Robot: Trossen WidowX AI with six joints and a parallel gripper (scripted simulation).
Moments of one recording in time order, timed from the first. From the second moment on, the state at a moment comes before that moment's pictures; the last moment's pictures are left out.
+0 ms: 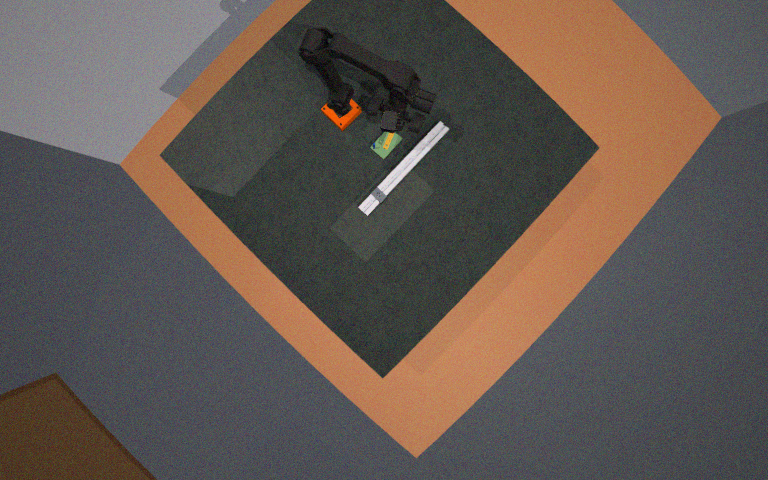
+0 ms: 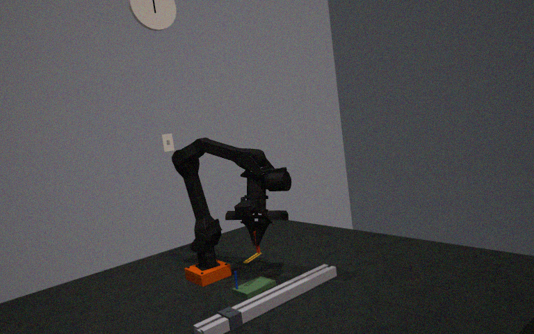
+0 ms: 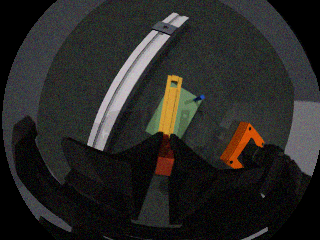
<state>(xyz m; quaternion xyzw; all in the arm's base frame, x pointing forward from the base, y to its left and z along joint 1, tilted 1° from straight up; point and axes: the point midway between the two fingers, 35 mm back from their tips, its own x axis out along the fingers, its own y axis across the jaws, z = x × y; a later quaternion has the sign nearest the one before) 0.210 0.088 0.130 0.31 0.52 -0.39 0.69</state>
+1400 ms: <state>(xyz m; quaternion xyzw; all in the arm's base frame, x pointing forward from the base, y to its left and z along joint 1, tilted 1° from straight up) 0.264 0.107 0.145 0.35 0.49 -0.44 0.66</state>
